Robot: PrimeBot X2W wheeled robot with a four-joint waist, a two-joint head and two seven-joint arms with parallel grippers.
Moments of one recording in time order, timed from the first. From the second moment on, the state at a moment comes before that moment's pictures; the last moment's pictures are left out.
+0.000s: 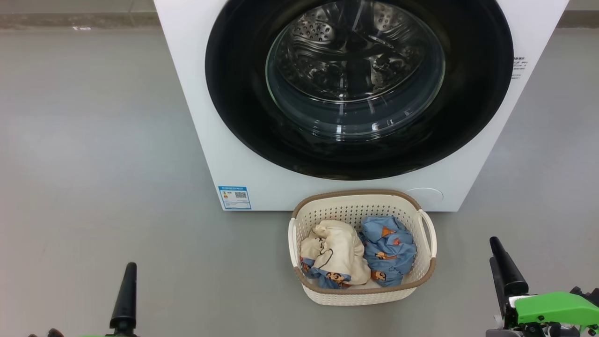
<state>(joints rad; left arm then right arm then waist) -0.02 0.07 0.02 0.26 -1.39 -0.13 0.02 -0.02 -0.04 -0.07 0.30 1.42 0.12 0.02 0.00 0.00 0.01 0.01</state>
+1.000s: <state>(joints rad) -0.04 0.08 -0.01 0.24 -0.97 -0.13 -0.06 -0.06 -0.09 0.00 0.30 0.95 0.12 -0.06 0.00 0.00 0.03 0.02</state>
